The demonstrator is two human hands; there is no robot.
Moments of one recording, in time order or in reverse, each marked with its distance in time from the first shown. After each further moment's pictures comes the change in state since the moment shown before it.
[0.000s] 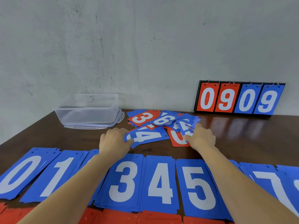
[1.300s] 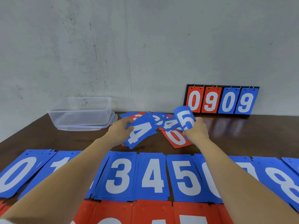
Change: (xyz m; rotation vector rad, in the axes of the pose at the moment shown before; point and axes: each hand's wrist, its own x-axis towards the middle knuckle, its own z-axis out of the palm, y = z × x) left_hand 0.022 0.023 -0.018 -0.406 -0.166 0.148; right_hand -0.010 0.017 -0.025 0.559 0.084 0.073
